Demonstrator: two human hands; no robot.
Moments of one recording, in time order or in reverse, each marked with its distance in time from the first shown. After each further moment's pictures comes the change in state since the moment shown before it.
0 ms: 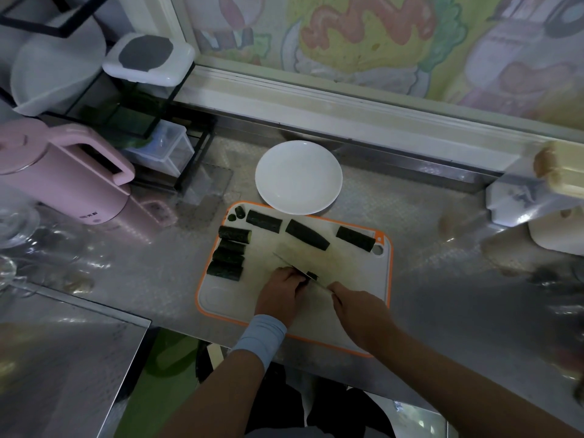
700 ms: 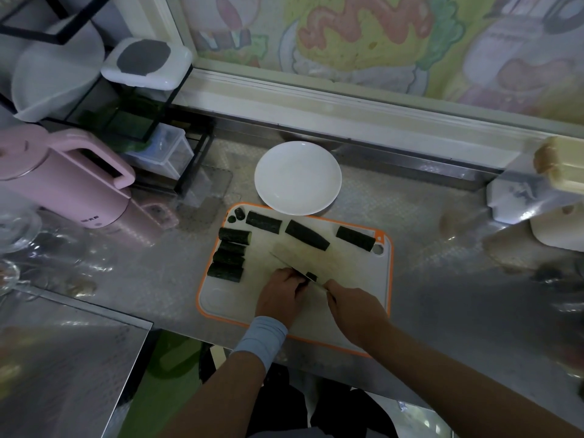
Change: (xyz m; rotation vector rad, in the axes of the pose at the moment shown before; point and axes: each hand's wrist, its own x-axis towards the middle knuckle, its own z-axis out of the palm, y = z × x) left_hand -0.001 -0.001 0.001 0.012 -0.014 -0.006; right_hand 0.007 -0.006 0.005 0.001 0.004 -0.014
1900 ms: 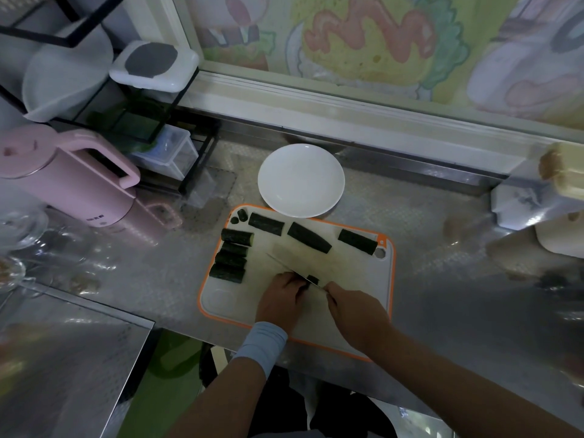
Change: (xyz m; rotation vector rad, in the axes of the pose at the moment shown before) left_hand -0.006 -0.001 0.004 0.016 -0.005 -0.048; right_hand -0.001 -0.001 -0.003 -0.003 0.030 -0.030
